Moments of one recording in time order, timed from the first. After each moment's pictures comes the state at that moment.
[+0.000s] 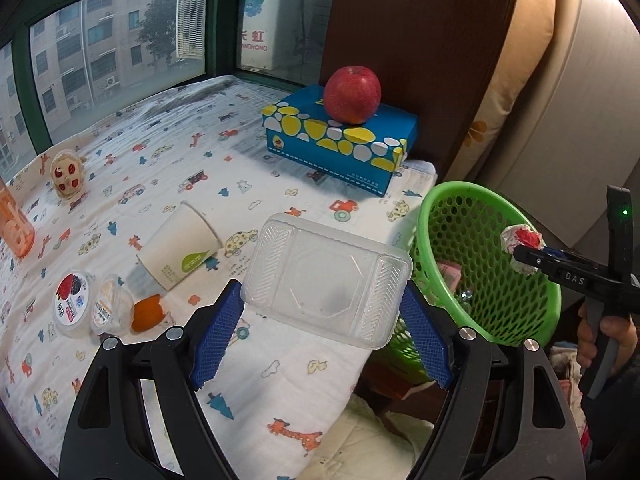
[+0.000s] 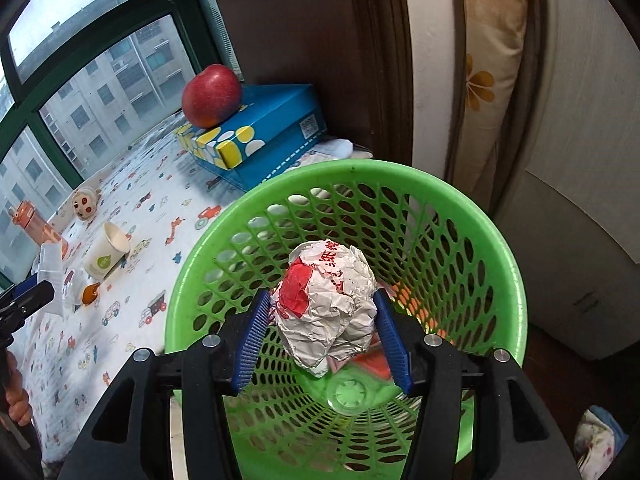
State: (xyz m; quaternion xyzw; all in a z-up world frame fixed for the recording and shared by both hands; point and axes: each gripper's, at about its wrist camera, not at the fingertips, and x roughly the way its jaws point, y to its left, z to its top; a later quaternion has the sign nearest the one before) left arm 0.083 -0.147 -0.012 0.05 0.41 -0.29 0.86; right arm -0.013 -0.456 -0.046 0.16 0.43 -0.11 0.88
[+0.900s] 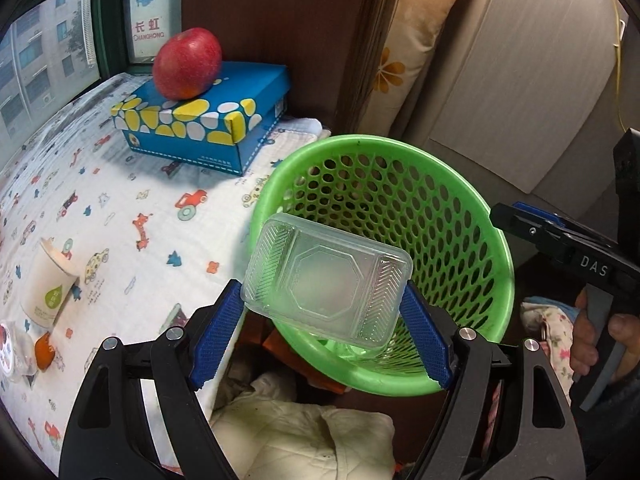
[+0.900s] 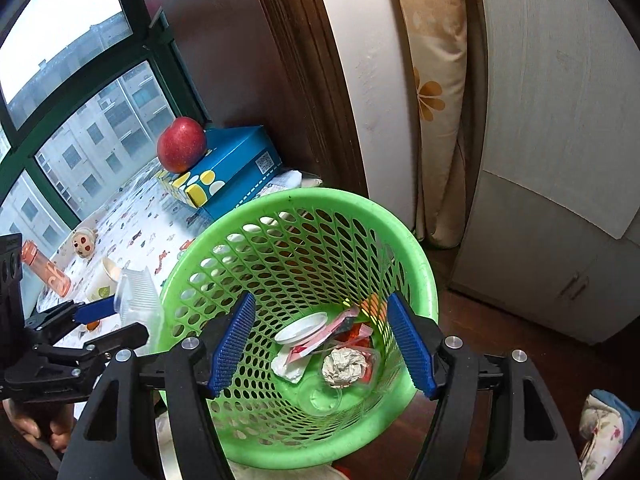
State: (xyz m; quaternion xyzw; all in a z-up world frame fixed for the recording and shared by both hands) left arm 0.048 -0.290 -0.037 0.11 0.44 -0.39 0.80; right arm -0.067 -0.499 -0.025 0.20 0.38 -0.14 0.90
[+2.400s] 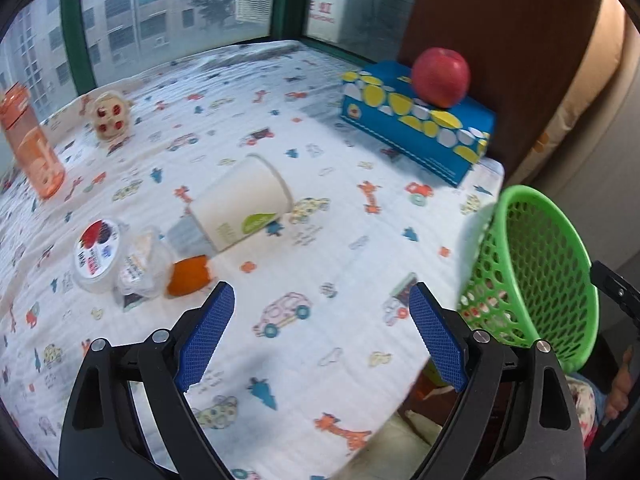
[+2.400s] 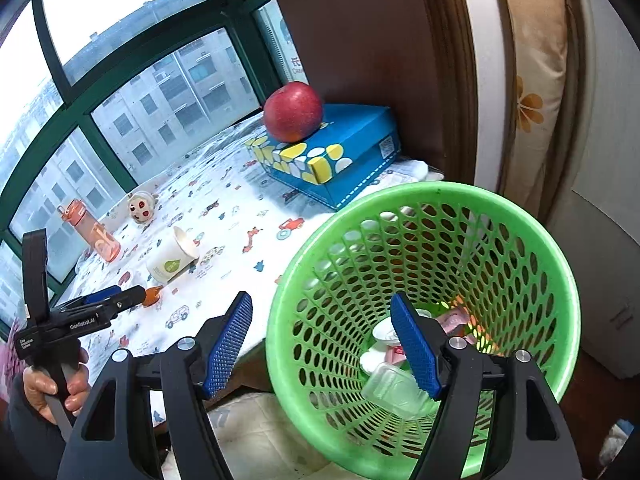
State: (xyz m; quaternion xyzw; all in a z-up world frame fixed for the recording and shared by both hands) left arm 0.118 -0.096 -0.049 0.01 0.46 -0.17 0.87; right arm -0.007 -0.396 -0.018 0.17 0.39 -0.02 0.91
